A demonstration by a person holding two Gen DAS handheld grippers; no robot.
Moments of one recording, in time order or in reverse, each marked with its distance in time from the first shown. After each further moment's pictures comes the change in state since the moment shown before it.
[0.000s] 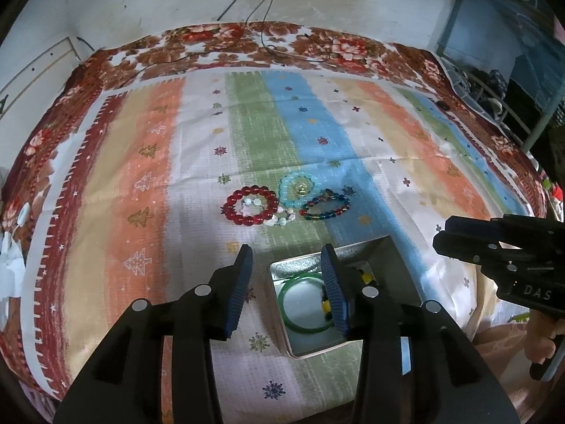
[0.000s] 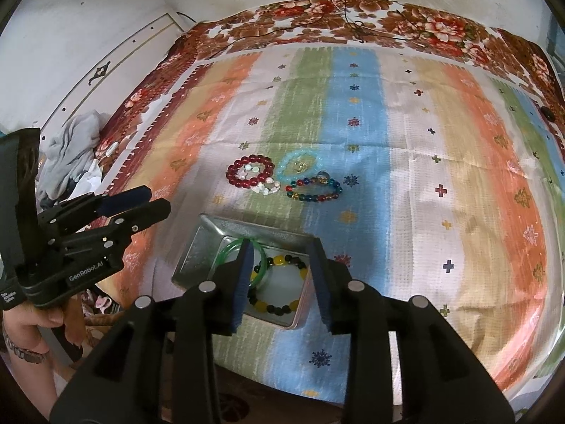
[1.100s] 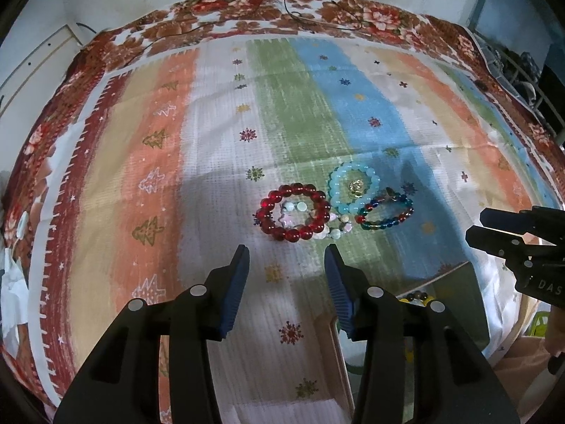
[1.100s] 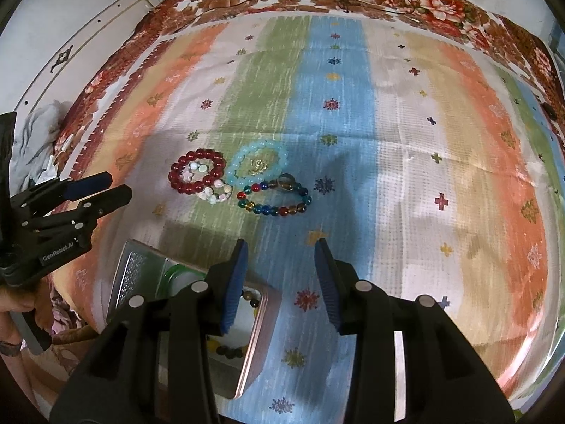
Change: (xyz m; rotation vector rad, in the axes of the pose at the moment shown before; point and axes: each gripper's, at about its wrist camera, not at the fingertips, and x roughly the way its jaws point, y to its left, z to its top) left arm 0.073 0.034 0.031 0.004 0.133 0.098; right arm 0.078 -0.032 0.037 0.009 0.120 -0.094
